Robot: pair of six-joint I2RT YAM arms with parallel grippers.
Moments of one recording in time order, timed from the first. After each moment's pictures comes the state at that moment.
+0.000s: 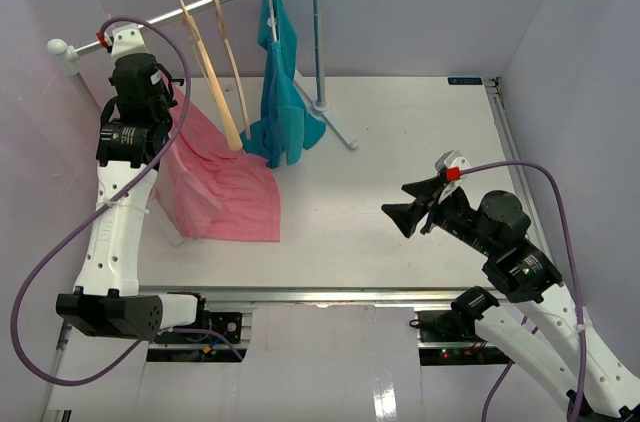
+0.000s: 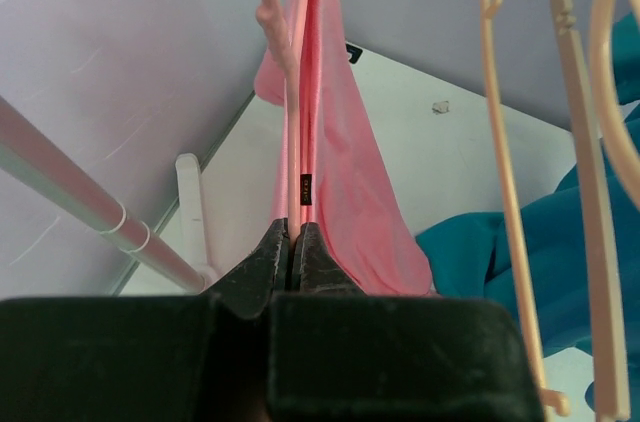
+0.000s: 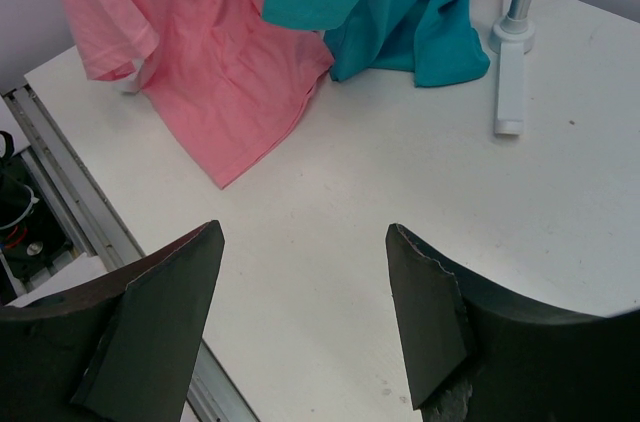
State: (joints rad) left arm -0.08 1.28 1.59 -0.61 -0.53 -0.16; right arm 0.60 0.51 0.70 -0.29 -0.28 0.10
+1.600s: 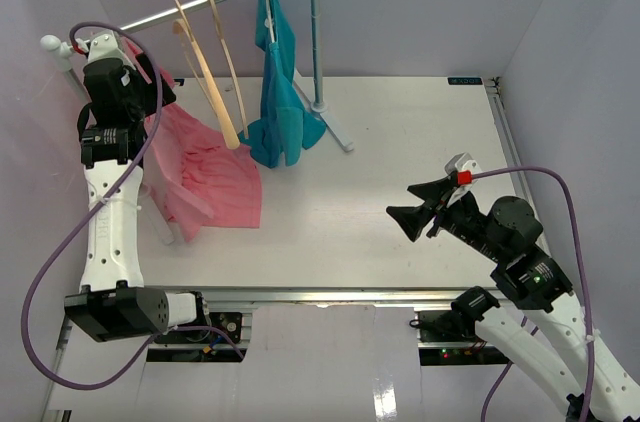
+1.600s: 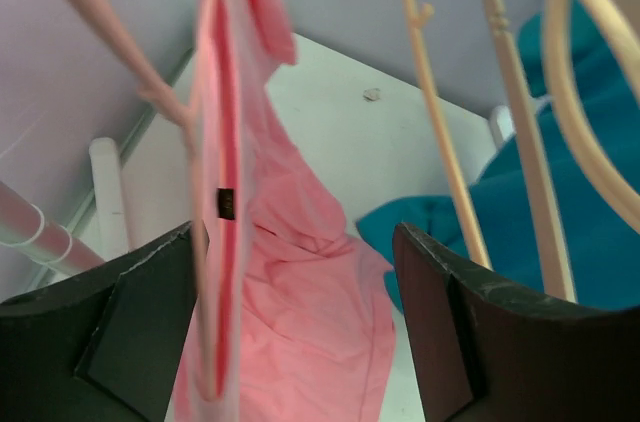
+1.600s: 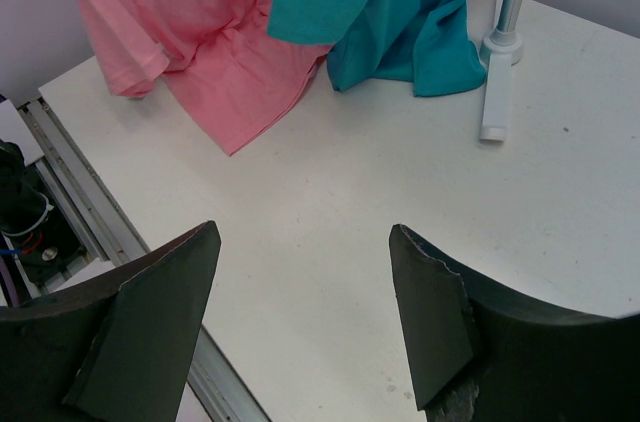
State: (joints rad) left arm 0.12 1.29 1.54 -0.53 -0.16 -0.24; right arm 0.60 0.47 0.74 -0.35 -0.28 0.11
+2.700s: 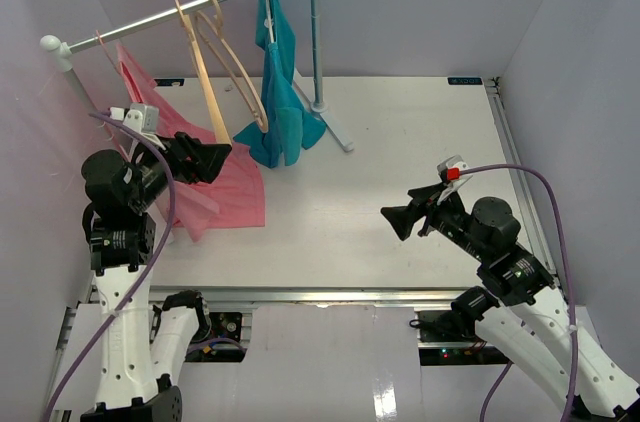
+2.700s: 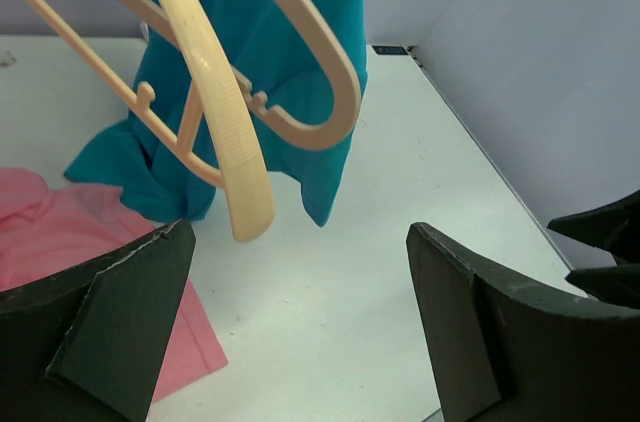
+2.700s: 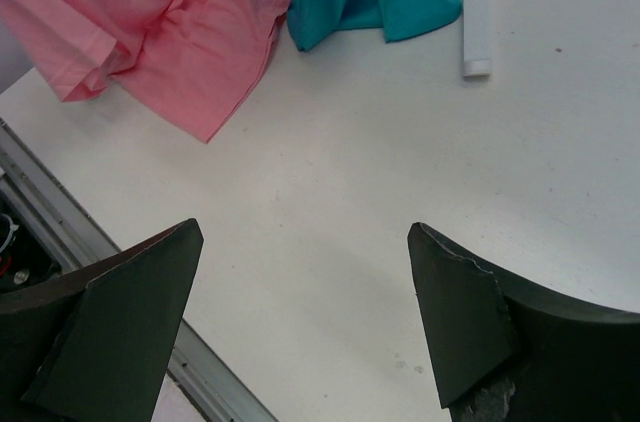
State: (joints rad) left arm 0.12 0.73 1.06 -0.35 0.64 -0.35; right arm 0.60 0.47 0.61 -0.28 -0.18 0.20
